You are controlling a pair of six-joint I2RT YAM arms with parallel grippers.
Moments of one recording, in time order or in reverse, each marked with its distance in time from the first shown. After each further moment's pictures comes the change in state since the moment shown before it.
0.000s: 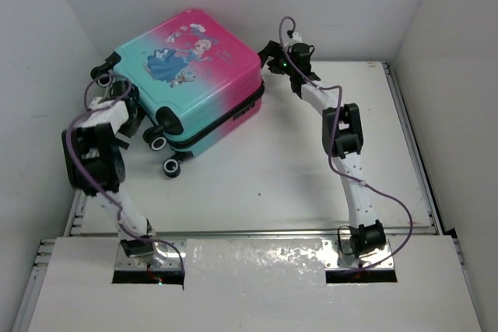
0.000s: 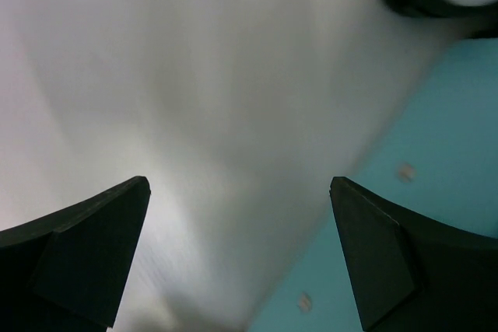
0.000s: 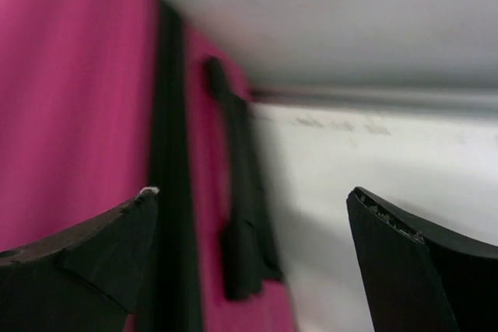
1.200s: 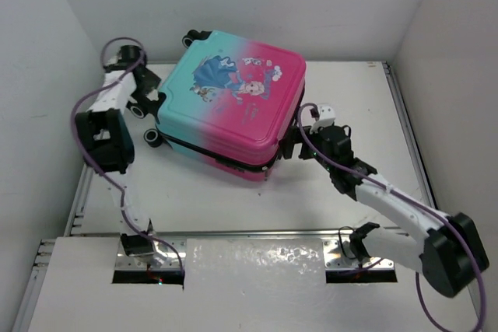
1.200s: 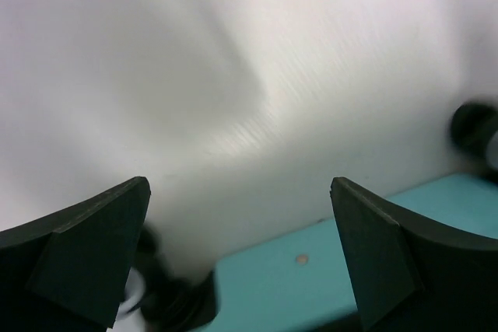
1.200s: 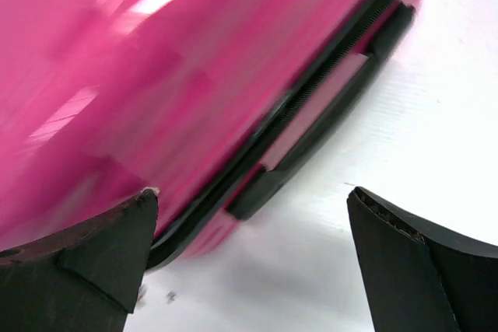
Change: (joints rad) left arm -0.074 0.374 0.656 -0.186 0.148 0.288; right arm 0.251 -1.582 -1.701 -0.067 0.459 -0.296
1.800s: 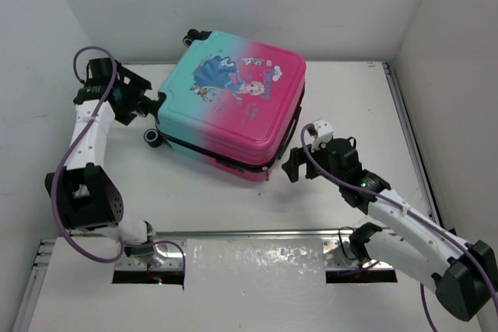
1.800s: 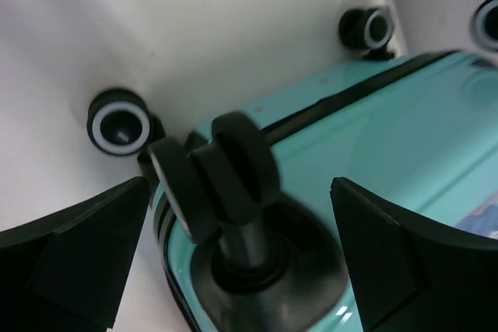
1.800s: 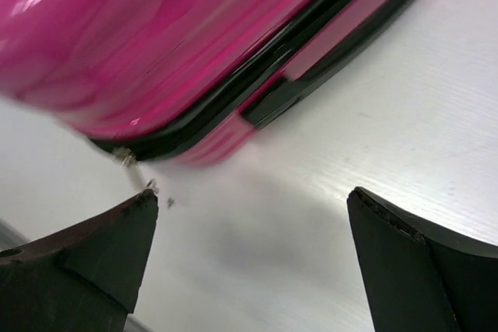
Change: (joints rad) left arm 0.082 -0.616 -0.406 0.042 0.230 -0.100; right arm 0.047 -0.222 -0.029 -0.284 -0.095 -0.084
